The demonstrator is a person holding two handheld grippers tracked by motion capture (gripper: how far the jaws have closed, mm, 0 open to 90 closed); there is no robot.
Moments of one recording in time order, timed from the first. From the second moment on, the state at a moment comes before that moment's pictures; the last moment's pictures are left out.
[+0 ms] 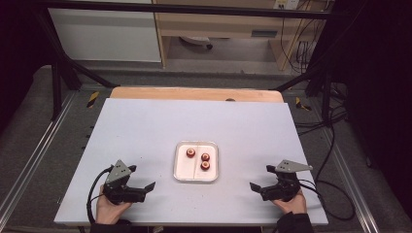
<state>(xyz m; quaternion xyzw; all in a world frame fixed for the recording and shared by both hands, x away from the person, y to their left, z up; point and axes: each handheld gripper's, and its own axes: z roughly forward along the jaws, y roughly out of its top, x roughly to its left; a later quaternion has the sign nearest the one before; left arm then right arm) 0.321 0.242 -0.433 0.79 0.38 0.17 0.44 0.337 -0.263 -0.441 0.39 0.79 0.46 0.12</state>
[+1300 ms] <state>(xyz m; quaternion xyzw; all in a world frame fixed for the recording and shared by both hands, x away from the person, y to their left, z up) 0.331 0.182 -0.416 0.81 0.38 0.17 0.43 0.338 -0.261 -0.443 0.39 0.79 0.46 0.12</state>
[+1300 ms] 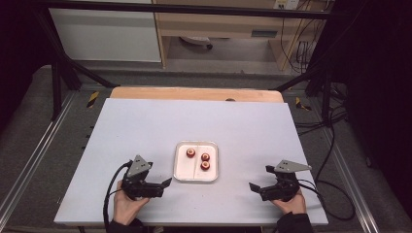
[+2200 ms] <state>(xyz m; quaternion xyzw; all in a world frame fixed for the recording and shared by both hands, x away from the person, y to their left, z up) 0.369 0.095 -0.430 0.81 0.41 0.17 0.39 0.338 -0.260 -0.444 0.39 0.79 0.45 0.12</state>
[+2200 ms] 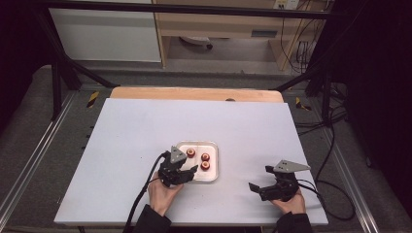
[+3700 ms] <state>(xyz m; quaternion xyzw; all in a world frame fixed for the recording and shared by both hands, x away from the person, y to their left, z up) 0.374 0.077 -0.446 0.78 0.45 0.20 0.38 0.337 -0.259 -0.445 0.38 0.80 0.45 0.12</state>
